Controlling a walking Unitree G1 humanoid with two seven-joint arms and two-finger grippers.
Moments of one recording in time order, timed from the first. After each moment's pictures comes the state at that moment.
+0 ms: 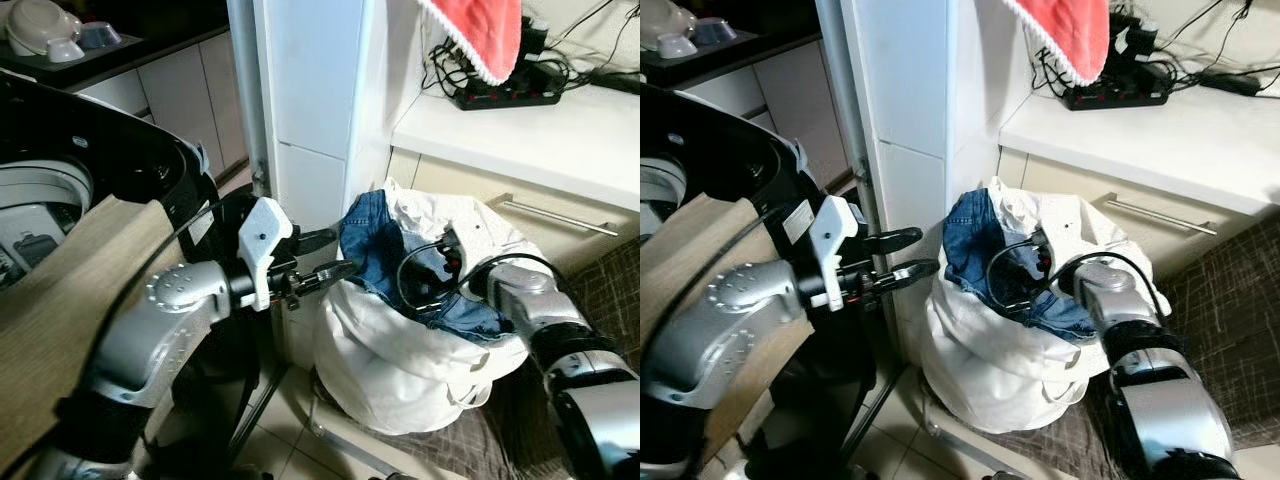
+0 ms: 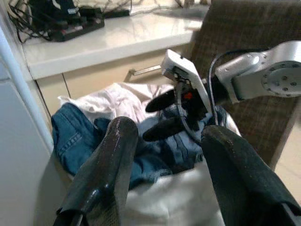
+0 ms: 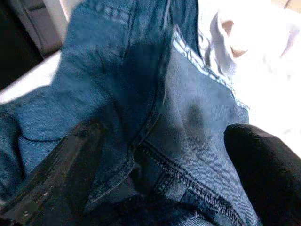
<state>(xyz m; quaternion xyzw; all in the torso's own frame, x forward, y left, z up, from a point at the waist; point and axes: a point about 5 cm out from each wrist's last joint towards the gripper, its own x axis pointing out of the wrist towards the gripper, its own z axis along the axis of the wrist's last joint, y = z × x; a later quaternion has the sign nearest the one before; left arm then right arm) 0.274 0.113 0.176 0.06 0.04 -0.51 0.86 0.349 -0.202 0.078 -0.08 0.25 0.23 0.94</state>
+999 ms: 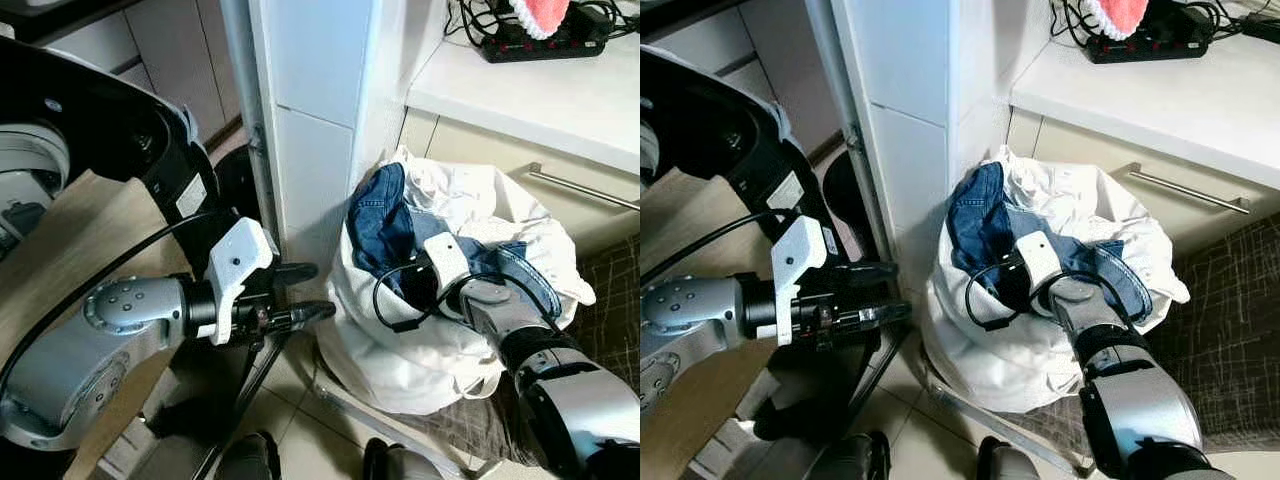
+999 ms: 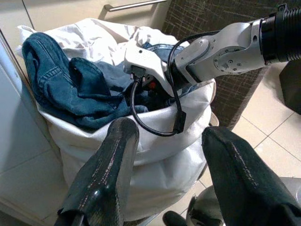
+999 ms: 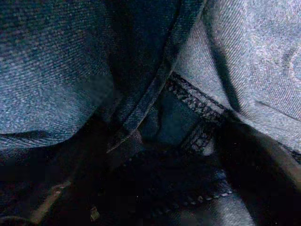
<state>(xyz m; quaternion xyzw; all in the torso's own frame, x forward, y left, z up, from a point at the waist) 0.234 0.132 0.197 0.10 0.11 -0.54 0.83 0.342 -0.182 0.050 -0.13 0.31 0.20 0.92</state>
